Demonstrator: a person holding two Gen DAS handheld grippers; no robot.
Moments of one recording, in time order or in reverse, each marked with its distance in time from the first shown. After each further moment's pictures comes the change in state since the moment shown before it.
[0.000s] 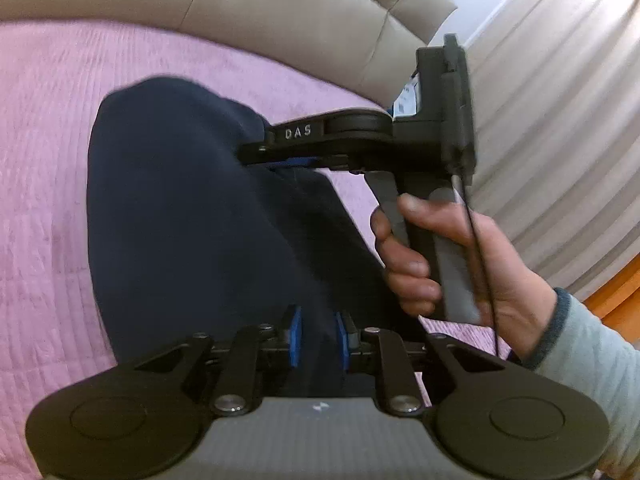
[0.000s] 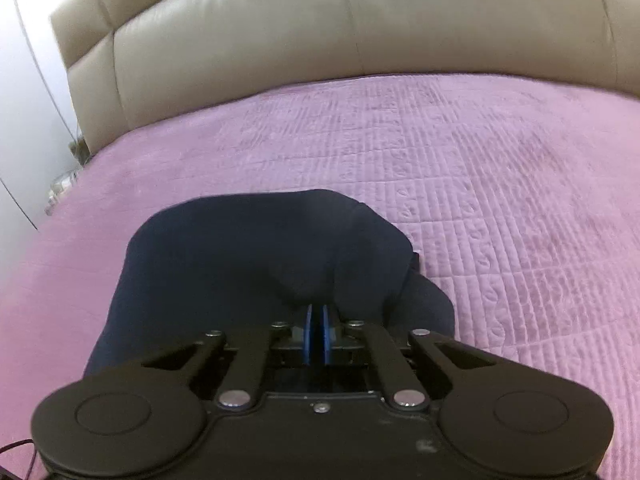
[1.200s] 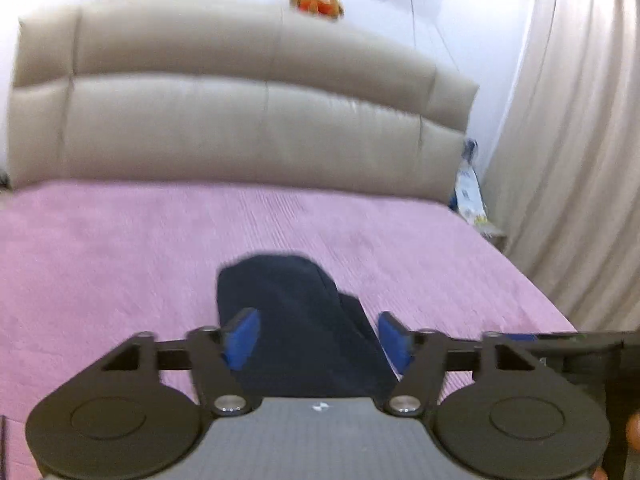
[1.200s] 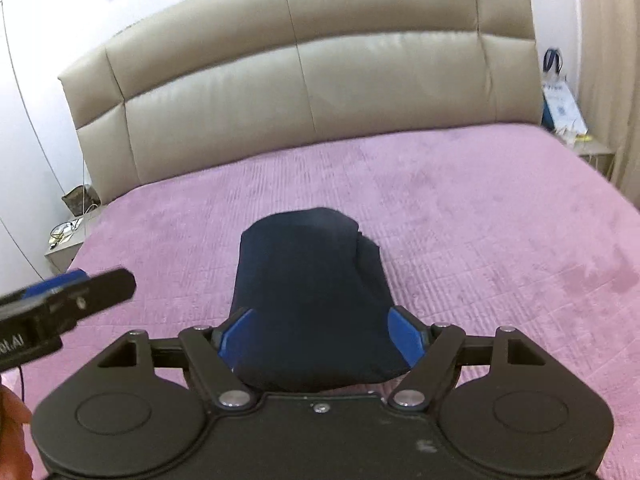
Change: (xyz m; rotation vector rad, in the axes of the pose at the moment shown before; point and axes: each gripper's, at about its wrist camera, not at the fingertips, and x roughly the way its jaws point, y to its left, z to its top) left arm -0.196 -0.167 -0.006 0.149 -0.364 0.418; right arm -0.297 0.160 -0.109 0.006 -0.163 -0.251
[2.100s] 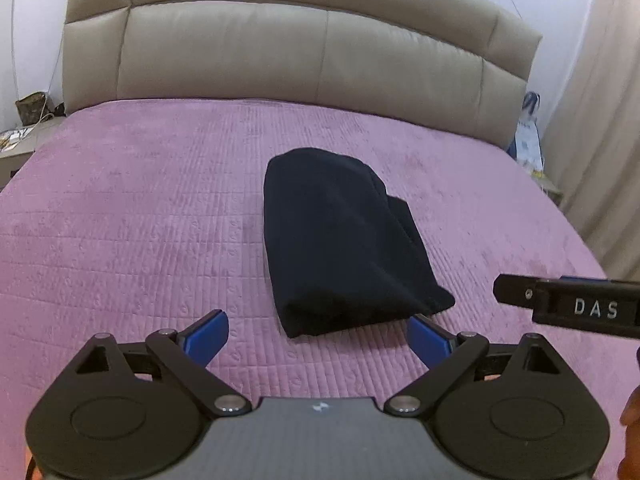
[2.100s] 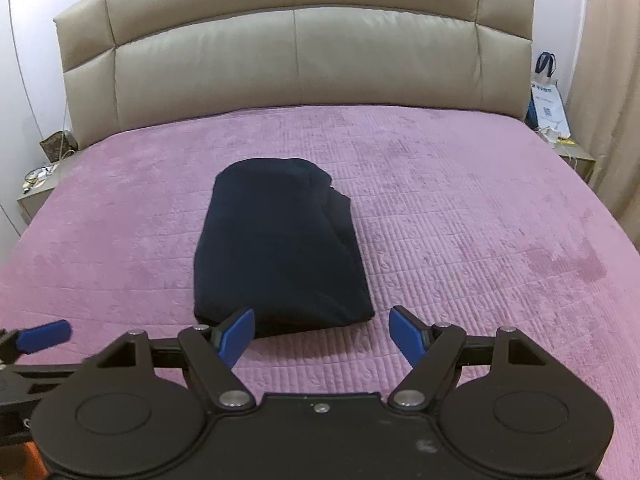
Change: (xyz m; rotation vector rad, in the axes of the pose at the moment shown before) left arm 0.012 -0.014 -0.080 -0.086 0.223 0.162; right arm 0.007 -0.007 -0.045 -0.101 0.089 -0.105
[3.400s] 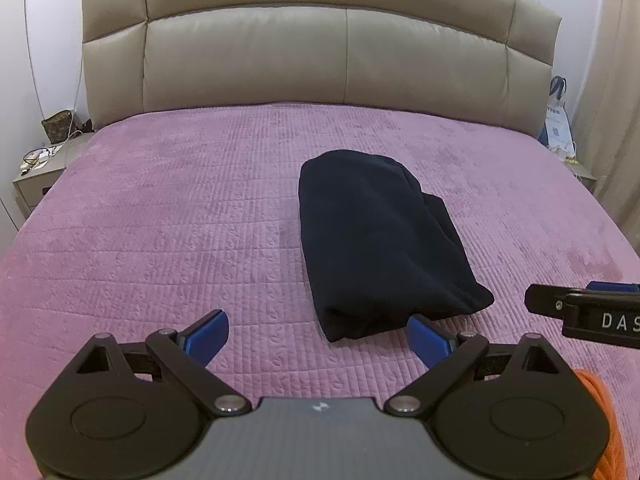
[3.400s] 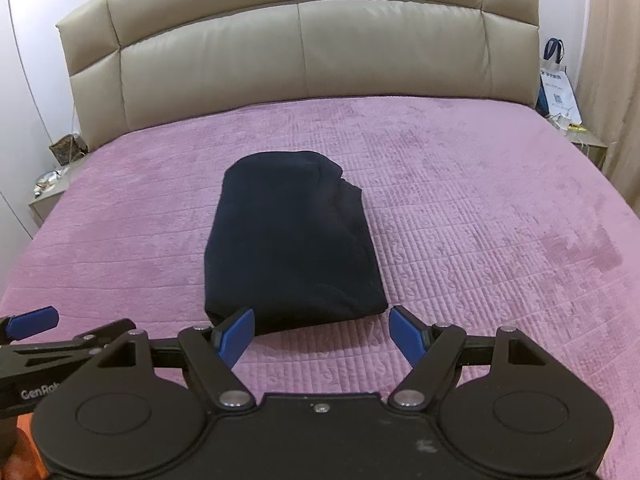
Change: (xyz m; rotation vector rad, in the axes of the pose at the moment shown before) left arm -0.006 0.005 0.010 0.039 -0.001 0.130; right arm 0.003 -0.012 -0.002 0.031 0.017 0.086
